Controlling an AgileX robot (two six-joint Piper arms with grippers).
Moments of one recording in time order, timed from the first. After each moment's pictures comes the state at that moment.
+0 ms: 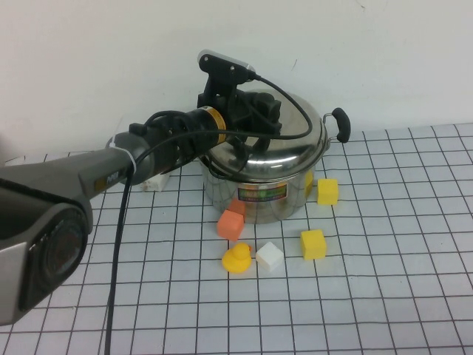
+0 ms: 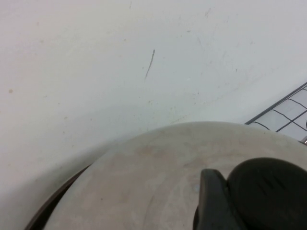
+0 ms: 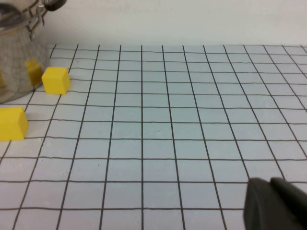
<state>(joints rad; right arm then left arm) -0.03 -0.01 0.02 -0.06 0.42 -0.01 -0.36 2.32 -1.78 0.95 -0.38 -0.92</state>
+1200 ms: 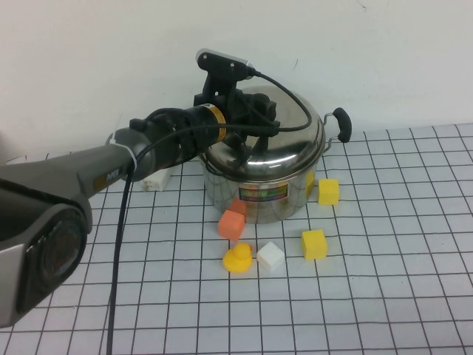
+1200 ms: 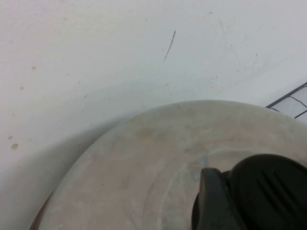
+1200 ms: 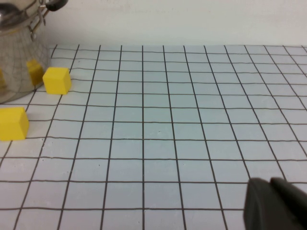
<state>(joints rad) -0.03 -0.01 0.02 -0.06 0.42 -0.01 -0.37 2.32 -1.79 1.08 -0.28 -1.07</state>
